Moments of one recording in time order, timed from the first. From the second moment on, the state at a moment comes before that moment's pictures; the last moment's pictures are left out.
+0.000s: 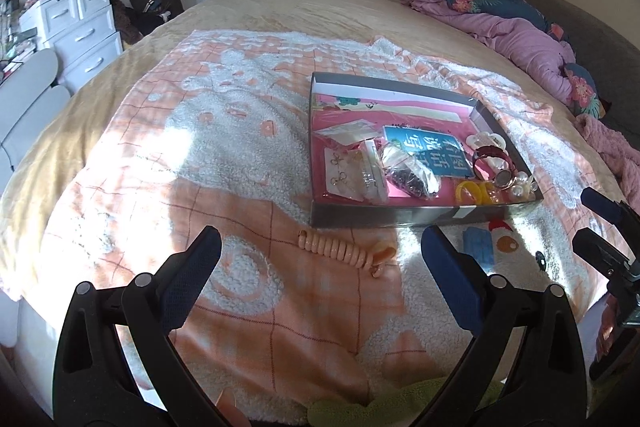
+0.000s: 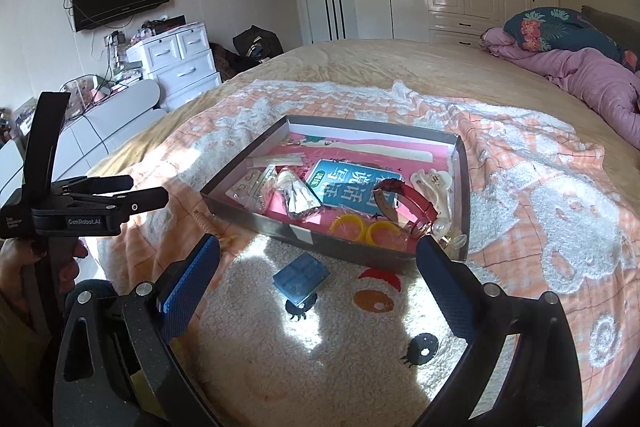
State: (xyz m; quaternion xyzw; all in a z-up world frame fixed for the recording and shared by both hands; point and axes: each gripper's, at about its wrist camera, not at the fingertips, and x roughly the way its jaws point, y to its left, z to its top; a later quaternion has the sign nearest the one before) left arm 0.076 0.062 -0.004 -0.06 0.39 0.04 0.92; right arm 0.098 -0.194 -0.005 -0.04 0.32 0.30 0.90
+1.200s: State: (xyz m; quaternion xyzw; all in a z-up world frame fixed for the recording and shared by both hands) left arm 0.127 0.053 -0.080 -0.07 0.51 0.01 0.86; right arm 0.150 -0.150 -0.098 -0.07 0.40 0.34 0.85
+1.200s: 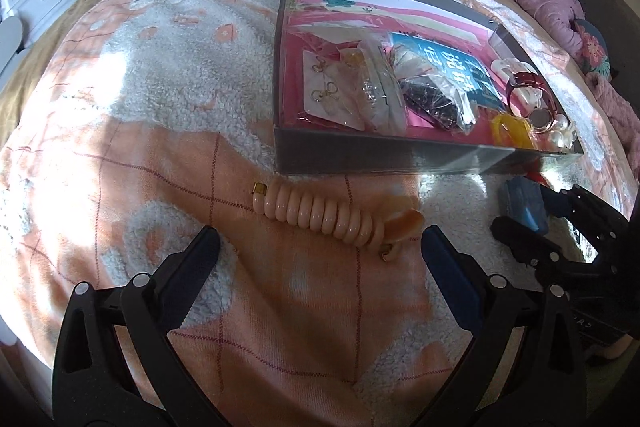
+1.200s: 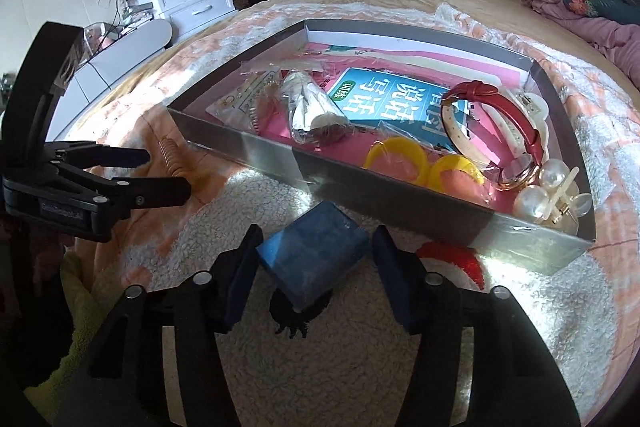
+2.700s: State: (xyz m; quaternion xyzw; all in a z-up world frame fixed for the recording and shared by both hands) left arm 0.139 0.006 0.013 -0.02 0.39 -0.02 0.92; right arm 0.157 -0.232 0.007 0.00 0.29 0.29 0.91
